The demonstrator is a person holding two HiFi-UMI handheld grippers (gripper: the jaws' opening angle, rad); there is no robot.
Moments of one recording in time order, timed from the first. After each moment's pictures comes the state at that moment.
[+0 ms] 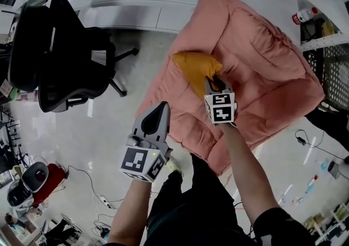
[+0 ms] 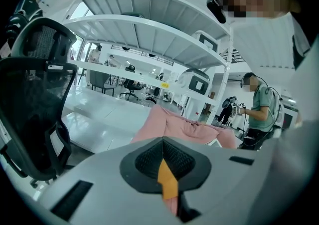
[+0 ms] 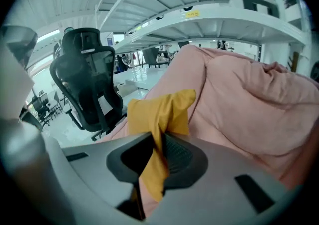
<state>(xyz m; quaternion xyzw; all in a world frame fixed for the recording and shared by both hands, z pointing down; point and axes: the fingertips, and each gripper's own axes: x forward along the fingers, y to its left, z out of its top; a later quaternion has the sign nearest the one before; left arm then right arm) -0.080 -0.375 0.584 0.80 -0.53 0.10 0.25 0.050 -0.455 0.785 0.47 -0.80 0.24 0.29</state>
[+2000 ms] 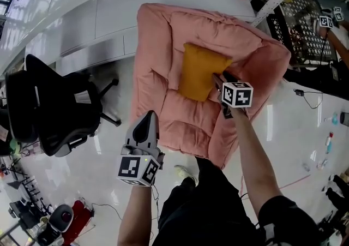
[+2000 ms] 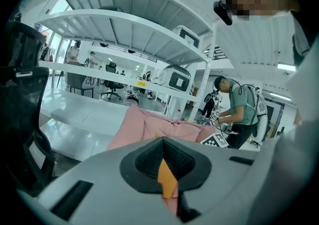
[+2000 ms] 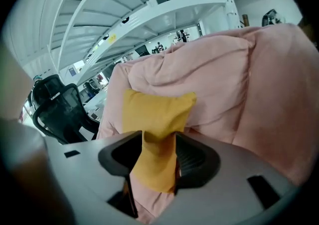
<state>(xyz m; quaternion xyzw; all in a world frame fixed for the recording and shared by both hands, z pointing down) 0.006 -0.377 0.560 0.85 -0.45 0.12 0.23 0.261 -0.430 0.779 0.58 -0.69 0.40 0.17</state>
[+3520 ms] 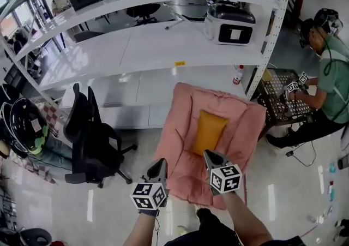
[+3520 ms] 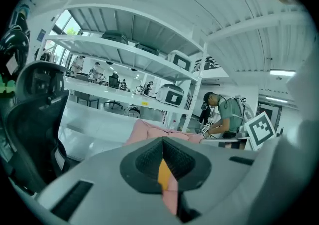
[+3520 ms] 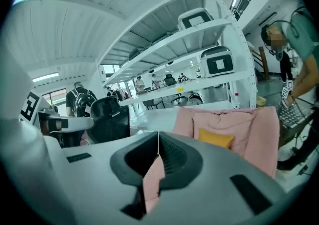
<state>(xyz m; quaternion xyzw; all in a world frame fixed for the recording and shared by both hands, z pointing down) -0.100 -0.244 0.444 0.86 -0.45 0.08 0.21 0.069 -0.247 0.487 0.57 -0.79 0.23 0.07</state>
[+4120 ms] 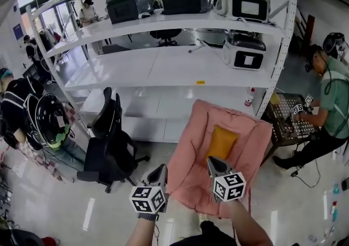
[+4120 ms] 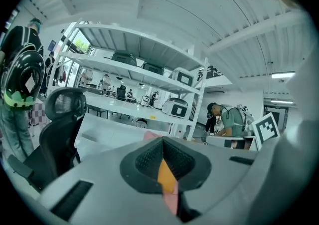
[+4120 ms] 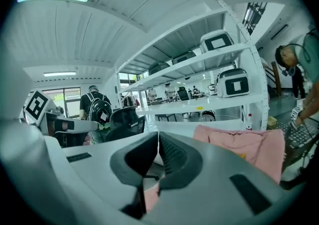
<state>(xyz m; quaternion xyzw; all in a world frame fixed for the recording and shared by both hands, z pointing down) -0.180 -0.202 0.368 0.85 -0.49 0.04 0.19 -0.001 -0.215 0.389 0.54 -0.83 0.15 0.04</state>
